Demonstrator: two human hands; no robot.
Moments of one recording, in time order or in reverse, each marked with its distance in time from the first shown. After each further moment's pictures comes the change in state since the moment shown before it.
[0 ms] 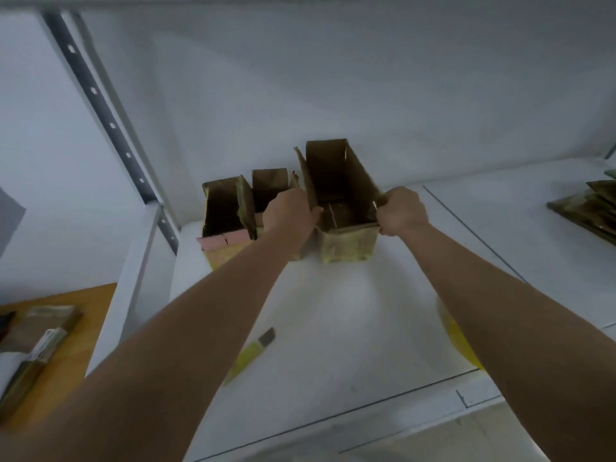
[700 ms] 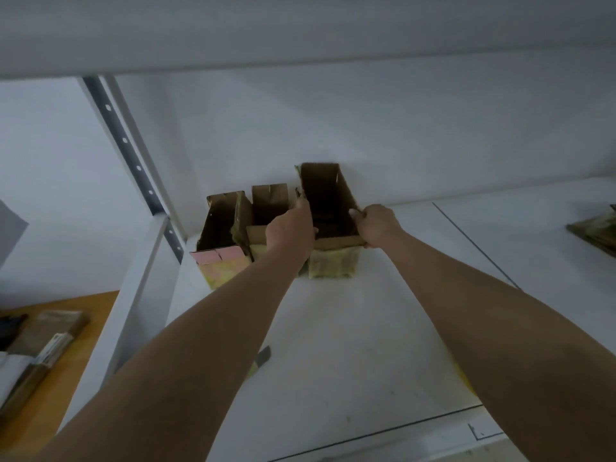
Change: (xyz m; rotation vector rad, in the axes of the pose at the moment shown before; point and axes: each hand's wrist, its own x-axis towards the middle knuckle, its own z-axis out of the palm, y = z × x) left_hand 0.013 0.003 0.016 0.193 0.028 -0.009; right_hand 0.049 -0.013 0.036 0.026 -0.136 -0.122
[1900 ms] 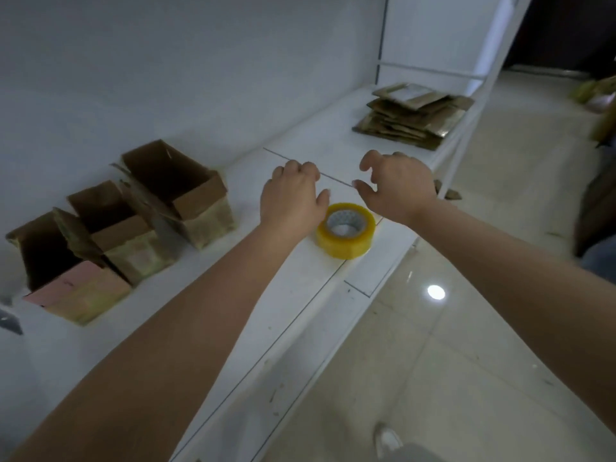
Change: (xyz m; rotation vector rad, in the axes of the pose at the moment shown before) left_hand -0.144 0.144 -0.034 -0.230 -0.055 0.831; right_hand -0.265 0.120 -0.109 -0.565 0.558 0.119
